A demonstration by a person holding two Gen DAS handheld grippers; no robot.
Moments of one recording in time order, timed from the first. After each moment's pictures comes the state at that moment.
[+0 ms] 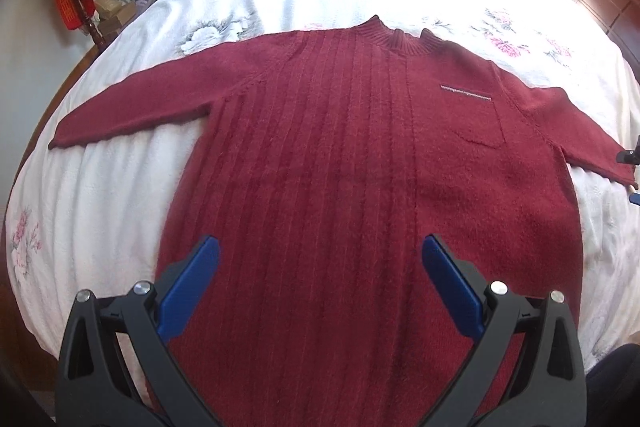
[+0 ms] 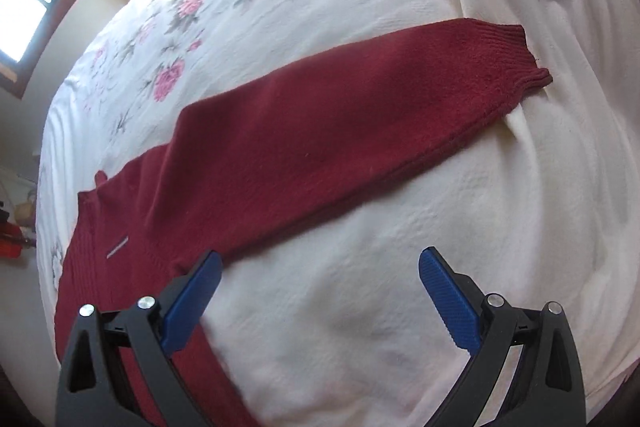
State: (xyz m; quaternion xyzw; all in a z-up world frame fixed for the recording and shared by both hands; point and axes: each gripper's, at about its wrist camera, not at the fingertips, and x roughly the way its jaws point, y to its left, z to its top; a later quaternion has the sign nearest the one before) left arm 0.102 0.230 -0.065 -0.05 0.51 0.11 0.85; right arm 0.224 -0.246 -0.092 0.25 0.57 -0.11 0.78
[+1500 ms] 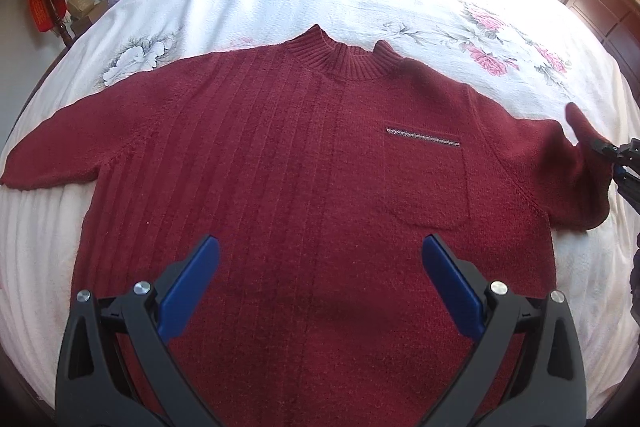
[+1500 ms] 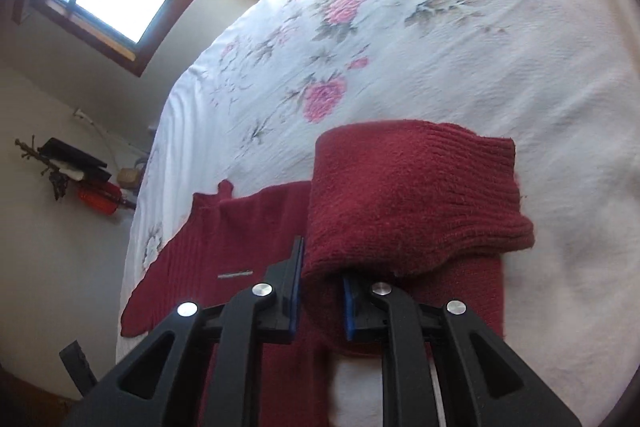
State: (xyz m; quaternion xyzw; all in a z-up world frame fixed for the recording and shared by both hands) left arm 0.196 0.186 -0.089 -0.08 0.52 0.08 0.85; right arm 0.304 -0.182 -0.084 0.27 0.50 0.15 0.81
